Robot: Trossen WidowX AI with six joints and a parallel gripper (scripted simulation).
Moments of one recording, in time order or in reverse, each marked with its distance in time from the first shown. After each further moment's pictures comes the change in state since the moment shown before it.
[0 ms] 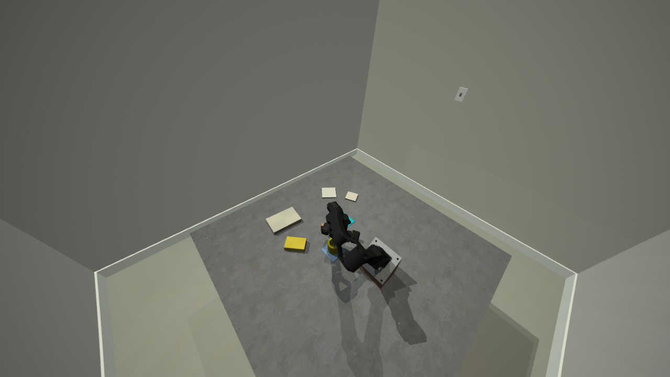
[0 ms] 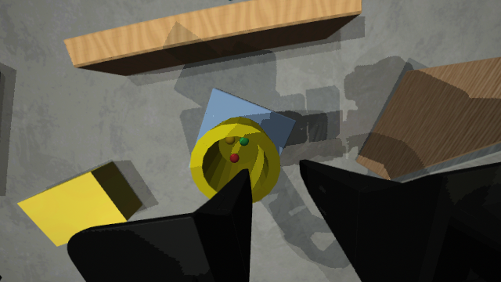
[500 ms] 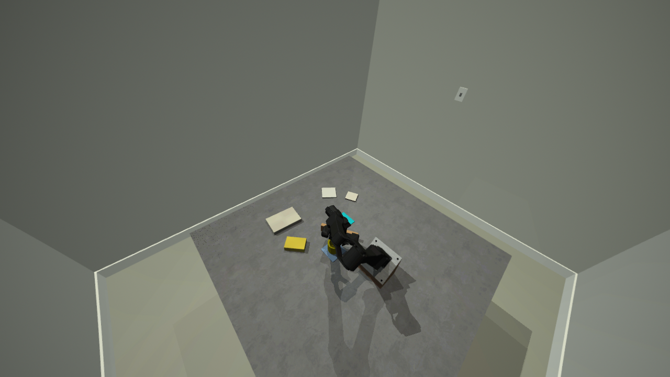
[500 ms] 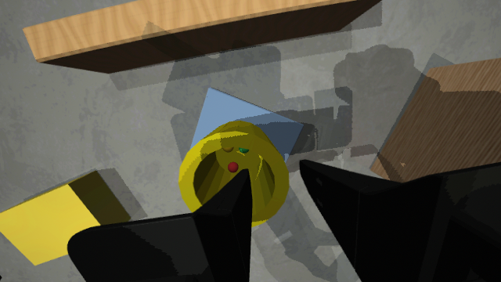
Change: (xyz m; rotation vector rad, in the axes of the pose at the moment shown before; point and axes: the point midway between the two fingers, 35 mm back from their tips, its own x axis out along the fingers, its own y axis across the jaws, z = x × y) arm 0.024 0.001 0.000 0.000 0.000 0.000
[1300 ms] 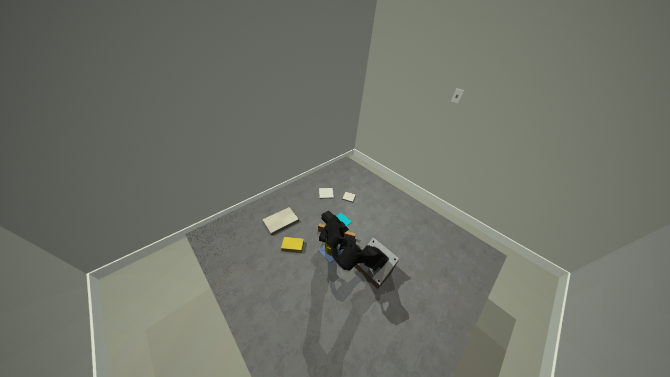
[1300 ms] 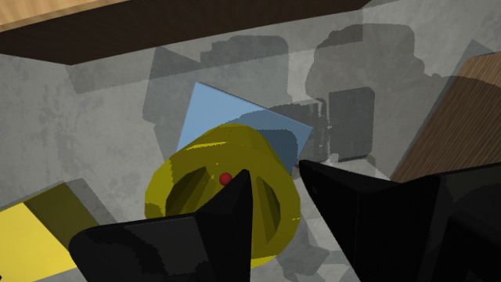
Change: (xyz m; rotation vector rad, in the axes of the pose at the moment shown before) arm 0.030 -0.002 -0.003 0.002 0.007 -0.001
